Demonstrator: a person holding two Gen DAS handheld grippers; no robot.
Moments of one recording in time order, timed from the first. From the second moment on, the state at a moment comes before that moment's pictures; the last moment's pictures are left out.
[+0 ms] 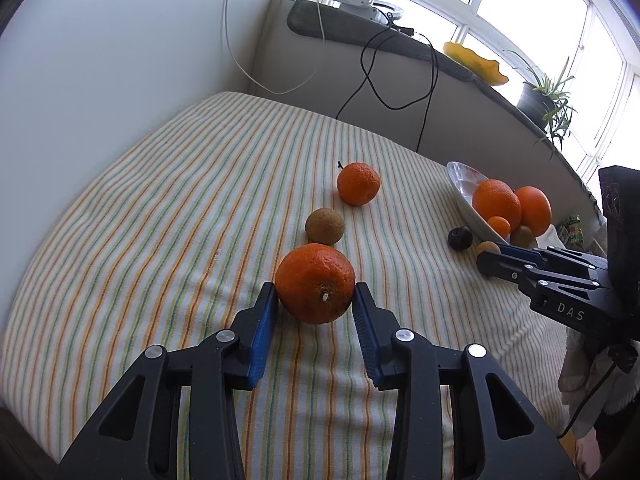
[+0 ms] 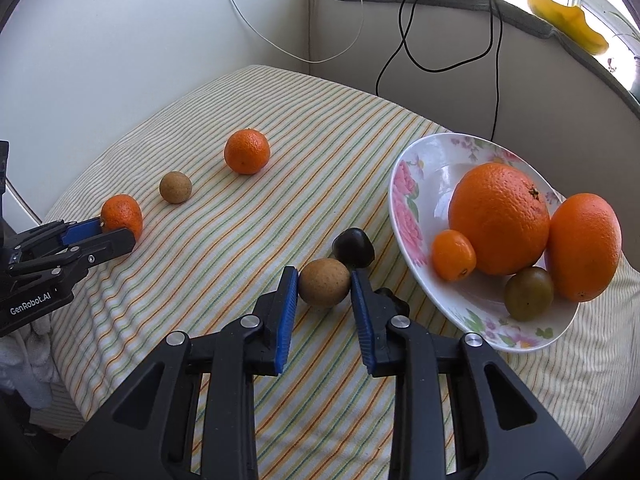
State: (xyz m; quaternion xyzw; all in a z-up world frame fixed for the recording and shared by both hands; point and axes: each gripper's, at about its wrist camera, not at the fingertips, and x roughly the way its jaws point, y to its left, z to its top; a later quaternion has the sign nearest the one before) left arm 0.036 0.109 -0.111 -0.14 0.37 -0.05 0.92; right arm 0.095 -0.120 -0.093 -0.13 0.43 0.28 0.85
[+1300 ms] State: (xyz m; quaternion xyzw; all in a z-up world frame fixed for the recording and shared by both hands) left arm 0.123 -0.004 -0.060 -0.08 0.33 -0.17 0.92; right arm 0.112 -0.251 -0.040 -0.03 0.39 0.21 0.90
